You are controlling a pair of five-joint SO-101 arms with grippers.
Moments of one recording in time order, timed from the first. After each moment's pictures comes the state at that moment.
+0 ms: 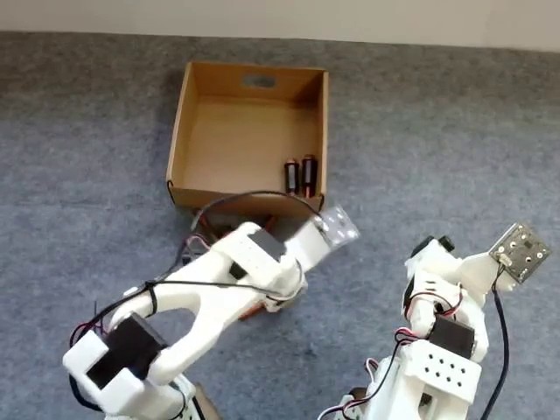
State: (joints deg) left arm 32.3 -1.7 40.6 50.7 -15.3; right arm 20.0 -74.4 79.5 41.5 -22.3
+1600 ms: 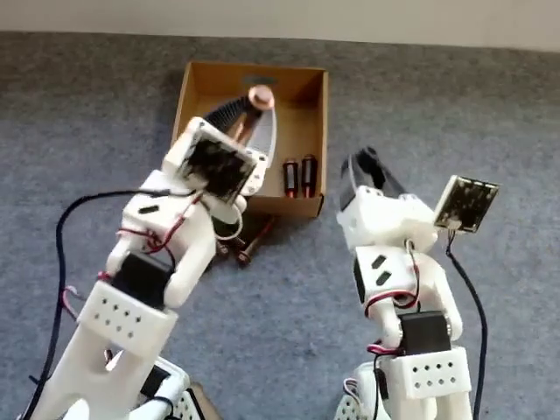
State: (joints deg) left arm 19.6 -53.2 43.1 16.5 -15.3; right arm -11.5 -74.4 64.5 22.7 -22.3
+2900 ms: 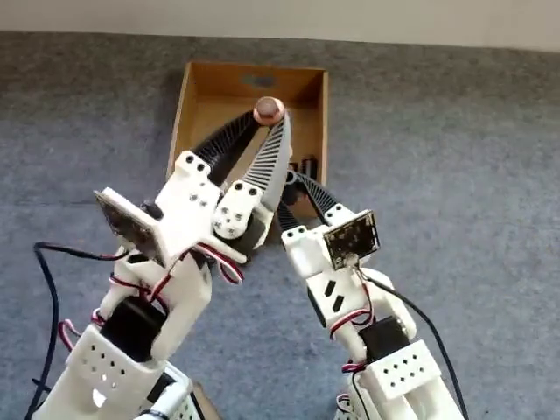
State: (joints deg) left arm 28.4 -68.0 52.9 5.1 7.9; right arm -28.4 -74.5 82.2 2.1 7.8
